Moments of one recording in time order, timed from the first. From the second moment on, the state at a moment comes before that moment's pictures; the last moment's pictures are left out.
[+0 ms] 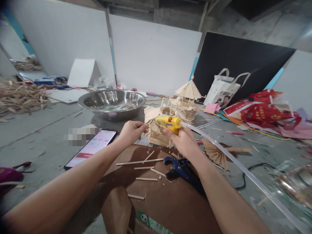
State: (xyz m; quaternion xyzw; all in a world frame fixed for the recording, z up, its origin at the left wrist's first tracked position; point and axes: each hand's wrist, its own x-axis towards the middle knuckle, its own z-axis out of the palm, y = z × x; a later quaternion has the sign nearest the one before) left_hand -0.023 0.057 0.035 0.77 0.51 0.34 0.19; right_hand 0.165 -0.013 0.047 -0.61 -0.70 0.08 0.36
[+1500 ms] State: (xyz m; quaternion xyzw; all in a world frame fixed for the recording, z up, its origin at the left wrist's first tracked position) left_hand -0.017 0.061 0.035 0.72 0.53 0.34 0.29; right_hand 0.176 -0.014 0.053 -0.54 -0.62 0.34 0.46
